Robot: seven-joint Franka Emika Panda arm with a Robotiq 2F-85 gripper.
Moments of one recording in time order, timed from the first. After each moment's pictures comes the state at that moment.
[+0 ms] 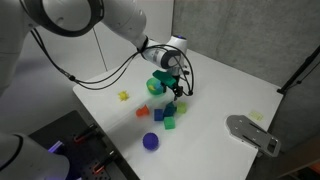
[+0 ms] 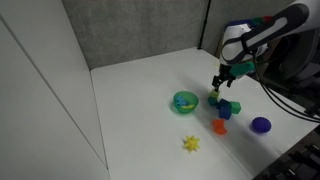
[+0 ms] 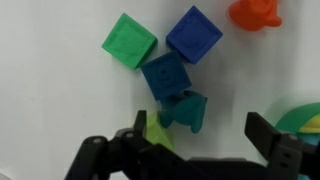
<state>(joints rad) -0.02 0.72 -0.08 -1.72 -0.01 2.28 0.02</state>
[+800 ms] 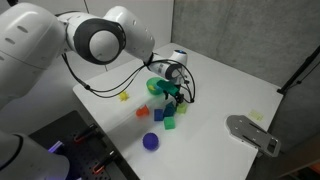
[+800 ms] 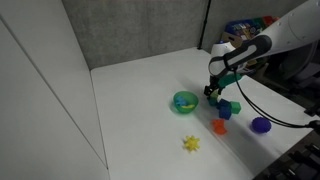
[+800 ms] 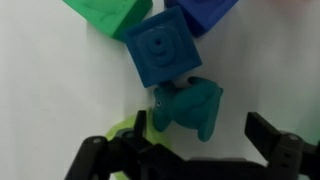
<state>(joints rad) -0.01 1.00 -0.08 -1.45 -0.02 2.27 0.02</state>
